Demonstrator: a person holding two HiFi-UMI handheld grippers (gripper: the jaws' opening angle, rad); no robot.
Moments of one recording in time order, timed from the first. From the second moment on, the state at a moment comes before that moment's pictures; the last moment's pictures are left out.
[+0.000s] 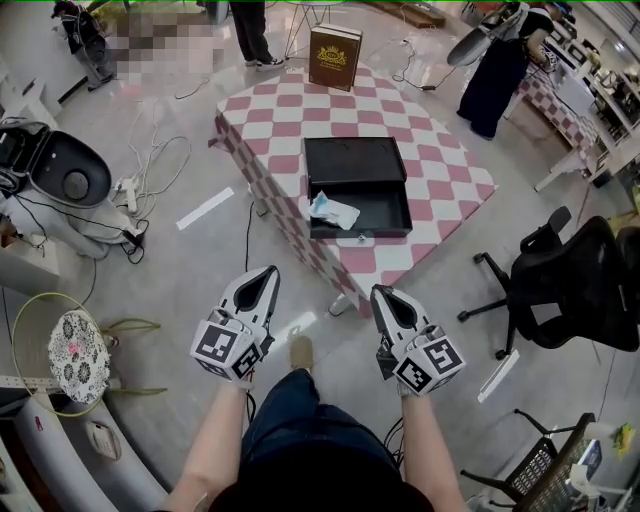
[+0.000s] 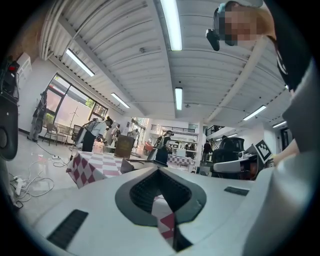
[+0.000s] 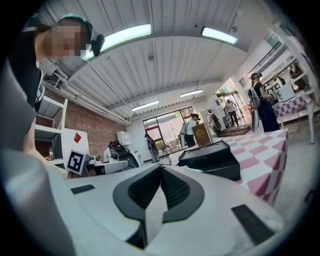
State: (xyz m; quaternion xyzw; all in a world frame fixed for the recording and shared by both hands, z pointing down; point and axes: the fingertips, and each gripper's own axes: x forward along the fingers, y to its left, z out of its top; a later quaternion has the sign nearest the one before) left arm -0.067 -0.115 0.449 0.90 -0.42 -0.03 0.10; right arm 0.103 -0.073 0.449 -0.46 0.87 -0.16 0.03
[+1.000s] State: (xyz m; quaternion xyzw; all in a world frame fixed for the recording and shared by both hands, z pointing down) left arm -0.050 -0.246 0.478 0.92 -0.37 0.00 0.12; right arm 0.076 -0.205 0.473 -0.45 0.88 -0.17 -0.05
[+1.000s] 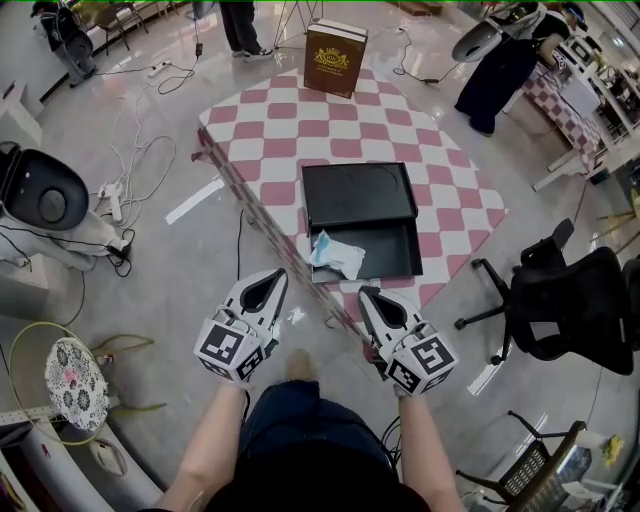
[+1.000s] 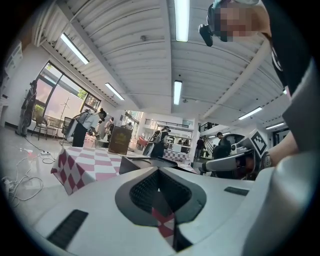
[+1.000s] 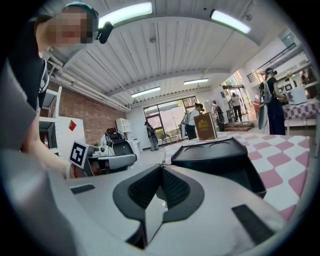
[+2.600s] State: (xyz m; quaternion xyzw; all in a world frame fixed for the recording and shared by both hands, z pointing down) left arm -0.049 -0.286 0.506 0.90 -0.41 0.00 0.15; right arm 0.049 -0.284 0.548 -0.29 0.86 -0.15 -0.39
